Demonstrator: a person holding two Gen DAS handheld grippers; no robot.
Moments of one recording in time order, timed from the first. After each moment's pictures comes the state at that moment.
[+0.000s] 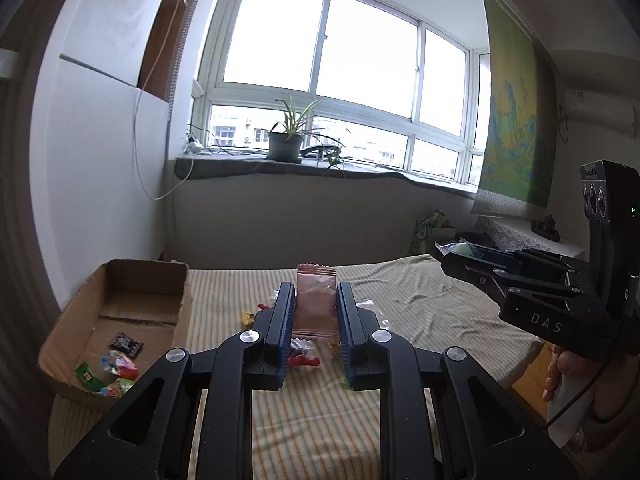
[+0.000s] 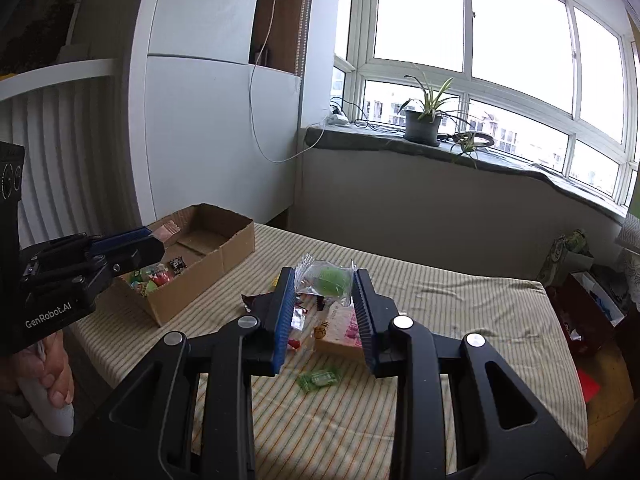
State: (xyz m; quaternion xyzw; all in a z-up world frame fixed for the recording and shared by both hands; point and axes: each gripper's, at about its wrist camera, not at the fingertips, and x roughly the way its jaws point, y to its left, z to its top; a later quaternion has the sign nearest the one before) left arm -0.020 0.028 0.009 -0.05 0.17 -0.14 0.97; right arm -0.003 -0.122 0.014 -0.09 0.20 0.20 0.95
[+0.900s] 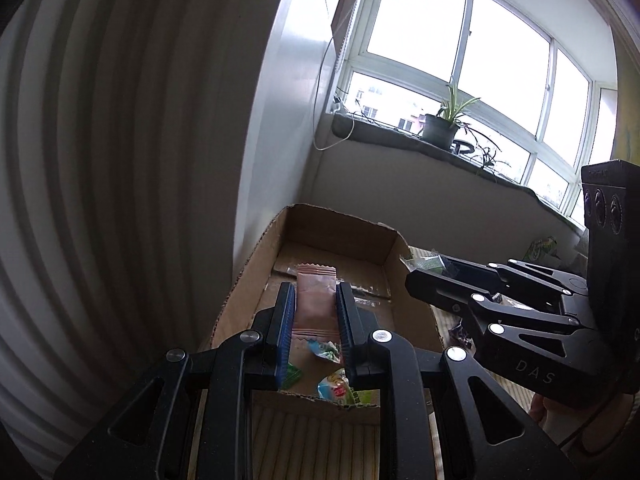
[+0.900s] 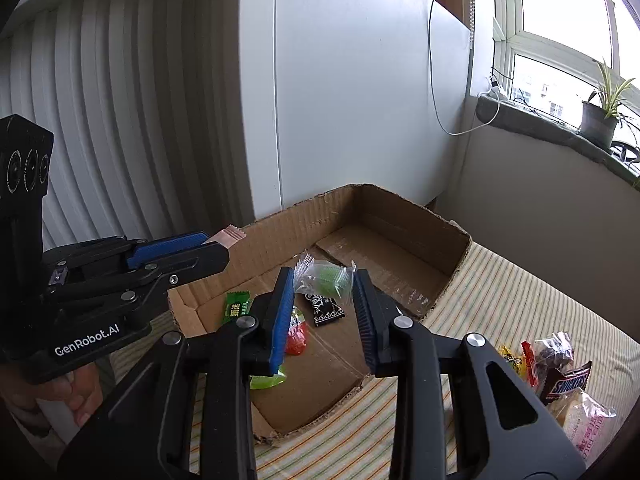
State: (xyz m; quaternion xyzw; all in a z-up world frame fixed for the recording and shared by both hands) left arm 0.016 0.202 -0.048 -0.13 0.23 0.04 0.96; right arm 0.093 0.103 -0.057 -0.14 0.26 0.40 0.87
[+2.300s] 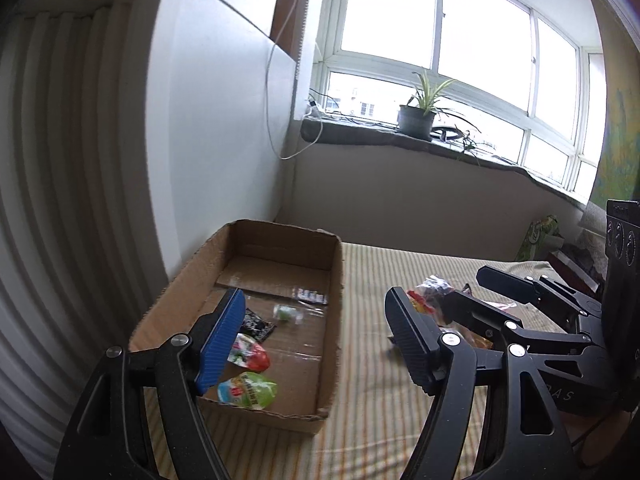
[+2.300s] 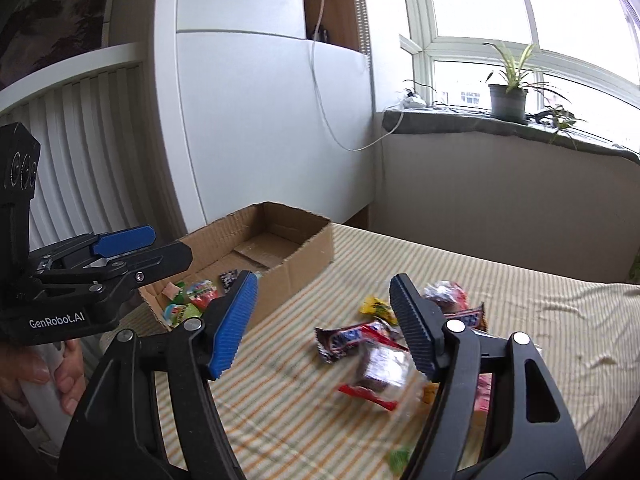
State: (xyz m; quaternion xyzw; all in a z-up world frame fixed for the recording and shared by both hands) left arm 0.024 0.099 -0.013 -0.07 0.23 0.04 0.97; right arm 0.074 -0.075 -0.032 -0.04 0.21 0.32 0.92
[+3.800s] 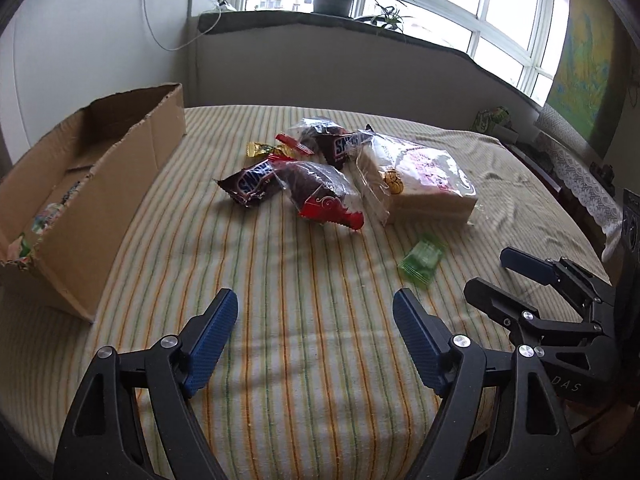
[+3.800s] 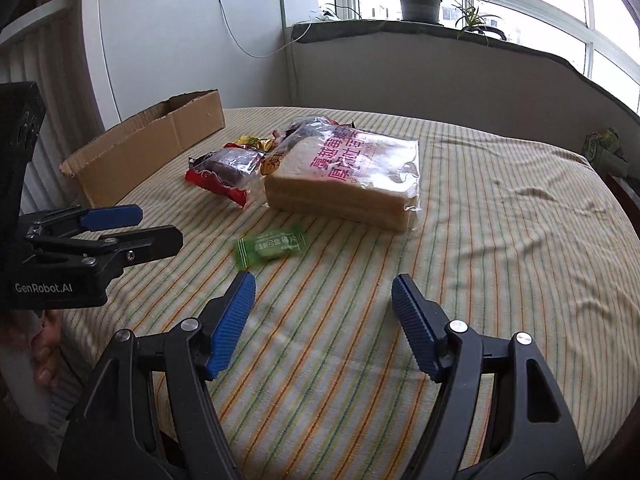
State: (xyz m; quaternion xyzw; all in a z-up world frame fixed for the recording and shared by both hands) left arm 0.049 -0.013 -0.118 -0.05 0.39 -0.07 0.92; right arm 0.050 -0.181 -0.137 -0.06 0.34 0.22 0.91
